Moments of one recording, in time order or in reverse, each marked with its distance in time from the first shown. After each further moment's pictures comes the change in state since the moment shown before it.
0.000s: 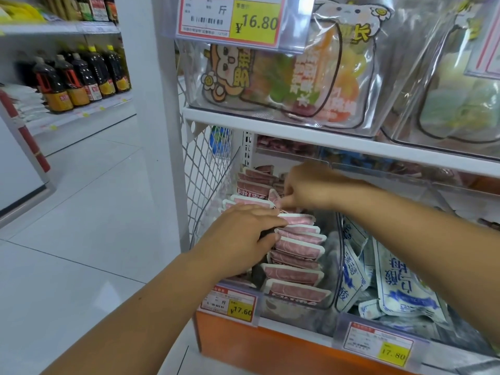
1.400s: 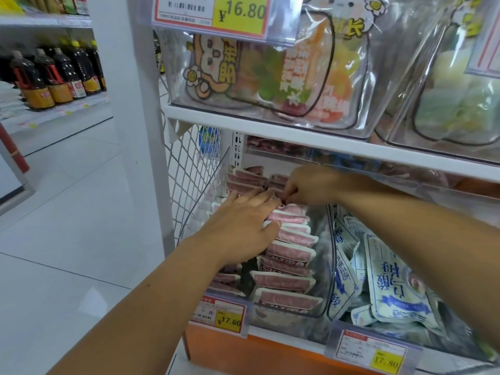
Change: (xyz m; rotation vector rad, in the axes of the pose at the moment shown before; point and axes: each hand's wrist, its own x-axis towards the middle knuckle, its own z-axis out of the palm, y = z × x) left_hand 0.032 0.007 -0.003 0.096 -0.181 -0.098; right_hand 0.016 0.030 0.002 -0.009 -0.107 -0.098
